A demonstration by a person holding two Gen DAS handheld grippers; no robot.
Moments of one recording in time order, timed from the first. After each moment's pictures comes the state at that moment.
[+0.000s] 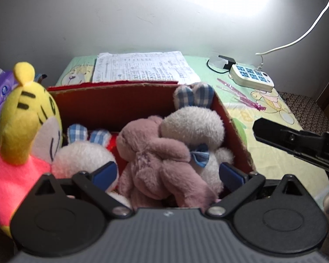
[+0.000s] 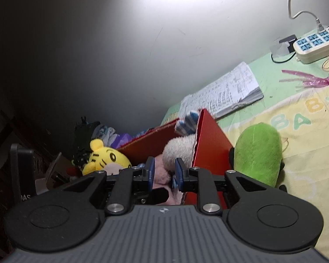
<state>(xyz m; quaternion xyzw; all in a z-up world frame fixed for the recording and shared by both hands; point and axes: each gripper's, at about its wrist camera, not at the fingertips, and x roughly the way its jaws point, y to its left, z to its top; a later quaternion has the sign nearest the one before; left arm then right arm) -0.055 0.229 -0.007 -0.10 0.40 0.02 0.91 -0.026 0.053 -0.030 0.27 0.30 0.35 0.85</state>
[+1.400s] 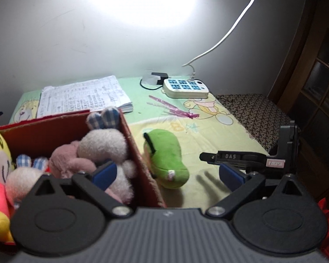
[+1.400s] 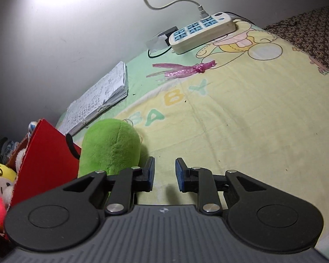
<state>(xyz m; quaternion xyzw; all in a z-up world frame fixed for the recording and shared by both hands) -0.081 0.144 0.031 -0.05 0.35 -0.12 0.93 0.005 -0.047 -0.106 0.24 0.38 0.12 0.88</state>
